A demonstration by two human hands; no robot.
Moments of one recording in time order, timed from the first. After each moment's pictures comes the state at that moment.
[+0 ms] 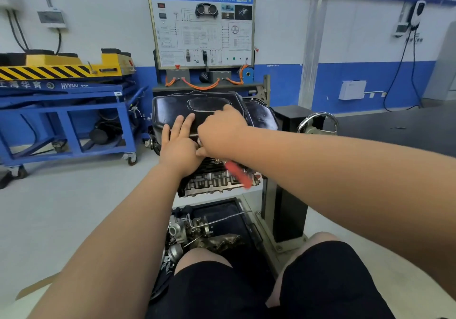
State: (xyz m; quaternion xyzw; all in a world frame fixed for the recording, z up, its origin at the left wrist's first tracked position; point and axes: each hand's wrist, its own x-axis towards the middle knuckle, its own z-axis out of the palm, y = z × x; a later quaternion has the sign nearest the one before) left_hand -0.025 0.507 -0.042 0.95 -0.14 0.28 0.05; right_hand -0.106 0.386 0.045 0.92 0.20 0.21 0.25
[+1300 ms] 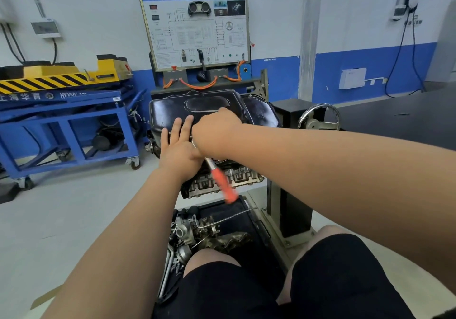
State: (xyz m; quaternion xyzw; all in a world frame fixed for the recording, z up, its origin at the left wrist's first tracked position) left_hand -0.026 0.511 -0.044 0.95 -0.15 0.27 0.02; right_hand -0.105 0.392 0.045 0.94 0.21 0.19 0.22
